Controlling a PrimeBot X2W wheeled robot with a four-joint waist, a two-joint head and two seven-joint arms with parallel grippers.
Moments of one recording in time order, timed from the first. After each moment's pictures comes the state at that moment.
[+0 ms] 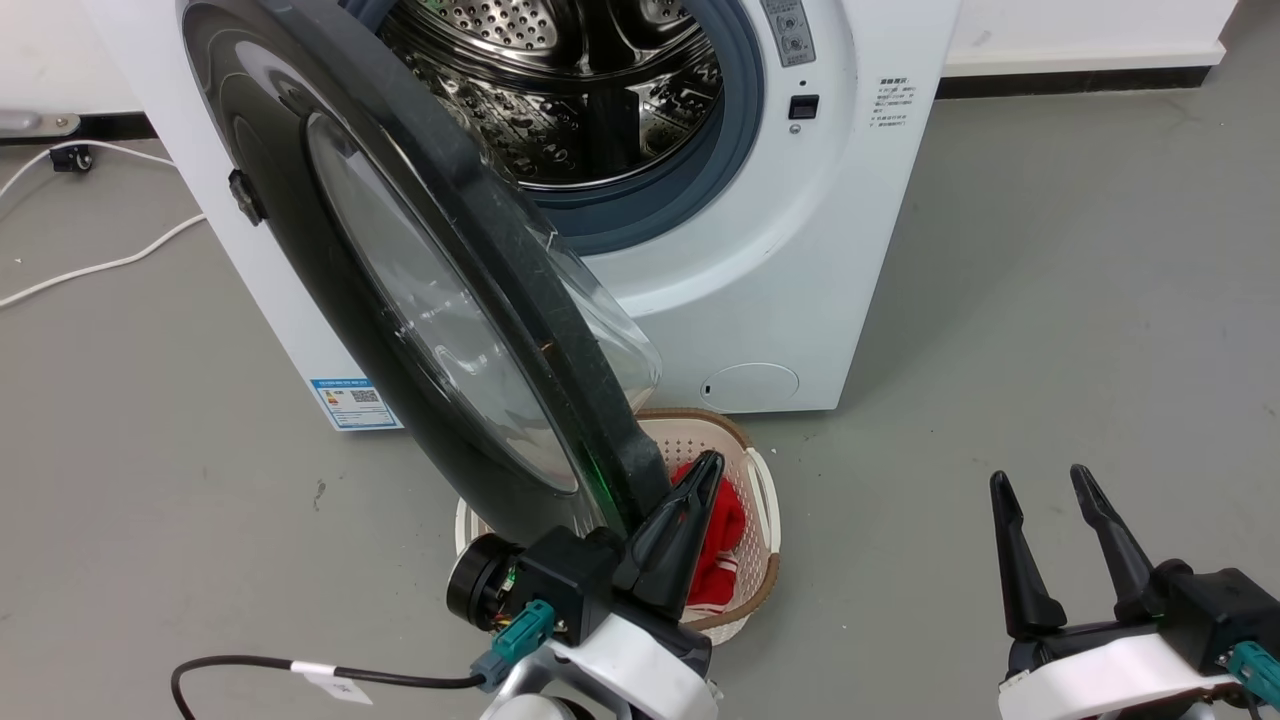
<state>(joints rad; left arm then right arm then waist) -0.15 0.07 -0.54 0.01 -0.29 -0.01 -0.14 0.07 -0.05 0.00 -0.03 0.15 0.13 -0.17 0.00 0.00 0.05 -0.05</state>
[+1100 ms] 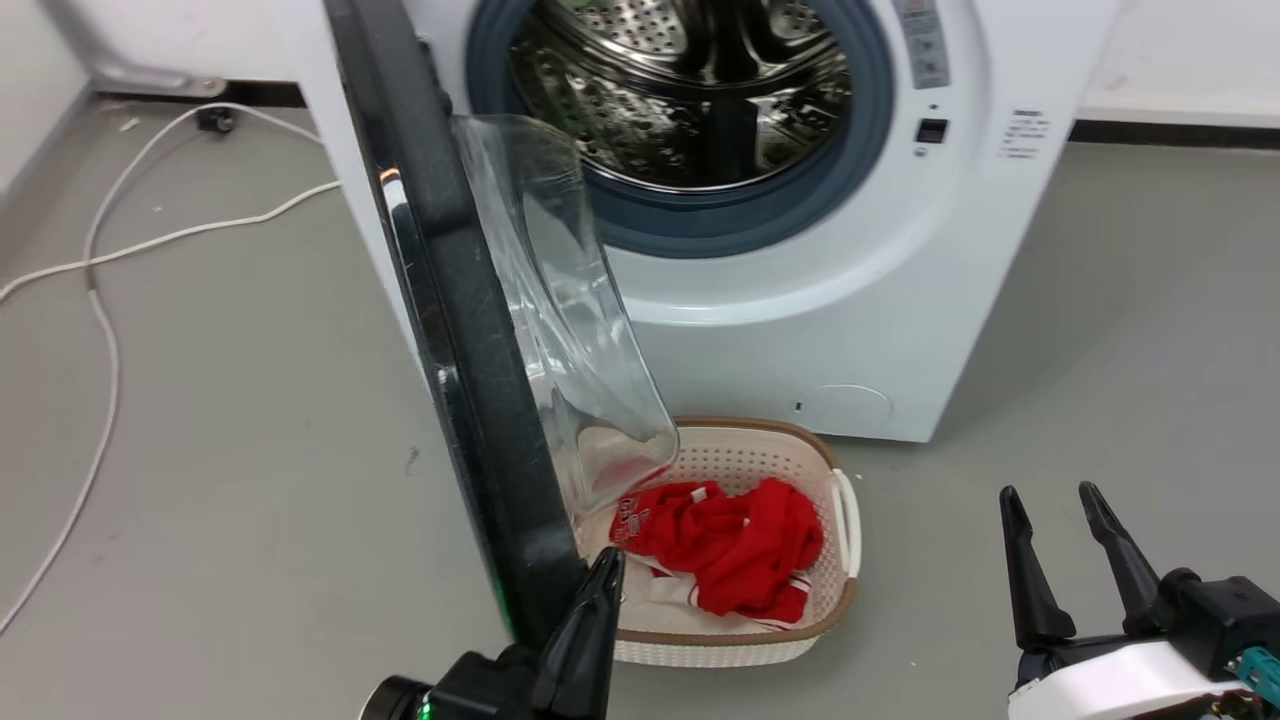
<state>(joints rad) 0.10 0.15 -0.51 -0.20 -0.25 0.20 -0.09 0.09 -0.05 -0.02 -0.02 0.17 0.13 -0.14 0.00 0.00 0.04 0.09</state>
